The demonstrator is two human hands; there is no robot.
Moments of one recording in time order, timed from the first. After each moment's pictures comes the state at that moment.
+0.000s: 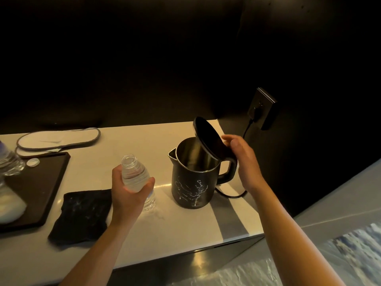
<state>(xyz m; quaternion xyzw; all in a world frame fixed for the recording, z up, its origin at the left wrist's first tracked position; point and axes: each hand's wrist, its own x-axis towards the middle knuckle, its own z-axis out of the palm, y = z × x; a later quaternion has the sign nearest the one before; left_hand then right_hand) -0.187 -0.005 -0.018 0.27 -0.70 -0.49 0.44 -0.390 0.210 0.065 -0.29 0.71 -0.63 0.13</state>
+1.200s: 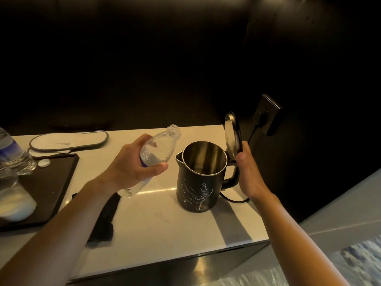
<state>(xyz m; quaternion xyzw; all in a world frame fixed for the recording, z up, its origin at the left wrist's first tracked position) -0.199 -0.053 0.092 0.12 -0.89 -0.39 0.20 -0.376 0.208 0.069 -0.38 0.71 -0.58 0.10</state>
